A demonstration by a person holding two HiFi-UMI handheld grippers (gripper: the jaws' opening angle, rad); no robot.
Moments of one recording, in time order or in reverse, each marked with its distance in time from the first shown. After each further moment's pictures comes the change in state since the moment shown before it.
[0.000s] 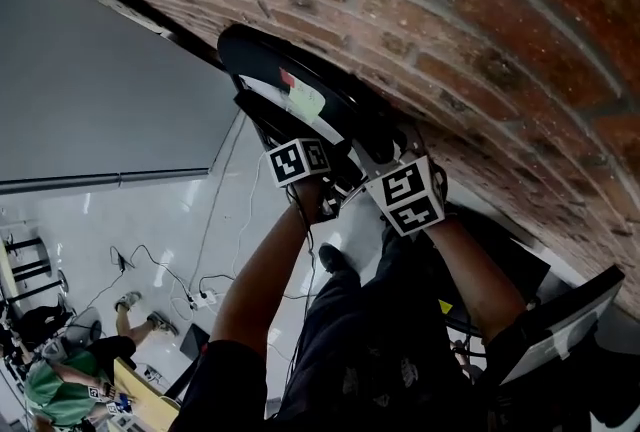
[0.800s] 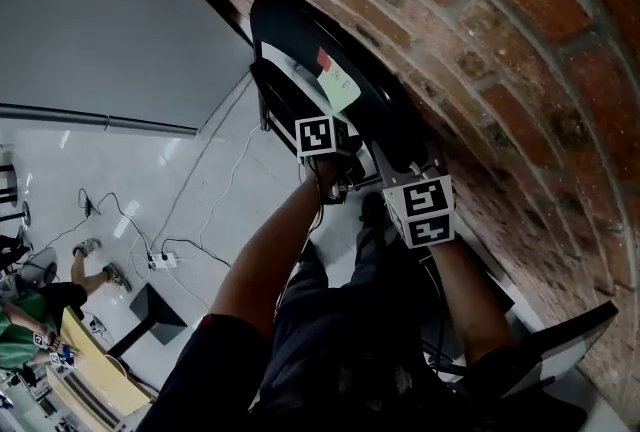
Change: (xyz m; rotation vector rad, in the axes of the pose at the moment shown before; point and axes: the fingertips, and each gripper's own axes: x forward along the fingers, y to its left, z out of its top) left arm 0.039 0.006 -0.005 -0.005 0.089 0.041; right arm 0.008 0.002 -0.010 0.020 0.009 0.027
